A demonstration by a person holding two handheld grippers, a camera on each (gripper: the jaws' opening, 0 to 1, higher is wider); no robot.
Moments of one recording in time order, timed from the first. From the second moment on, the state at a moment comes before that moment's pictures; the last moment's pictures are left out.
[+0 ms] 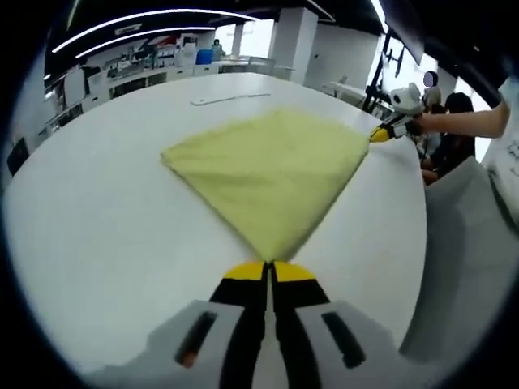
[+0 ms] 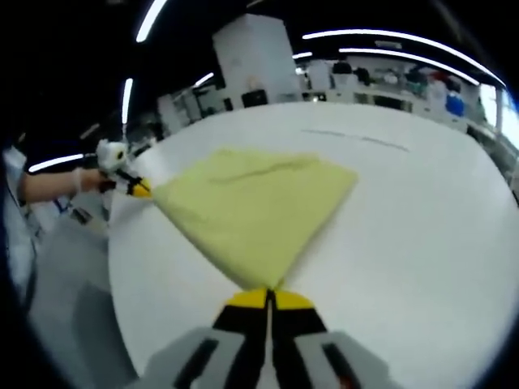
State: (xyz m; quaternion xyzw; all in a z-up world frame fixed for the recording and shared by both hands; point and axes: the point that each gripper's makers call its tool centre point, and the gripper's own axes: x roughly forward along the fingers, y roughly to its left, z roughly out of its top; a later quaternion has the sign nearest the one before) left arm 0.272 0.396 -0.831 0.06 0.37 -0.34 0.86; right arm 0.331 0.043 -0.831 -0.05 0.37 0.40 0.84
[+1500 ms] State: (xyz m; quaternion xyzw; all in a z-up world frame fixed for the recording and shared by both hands) left arm 0.224 0.399 -0.842 0.09 0.36 -0.35 0.86; right arm 0.273 0.027 -0.847 0.00 0.40 0.39 0.83
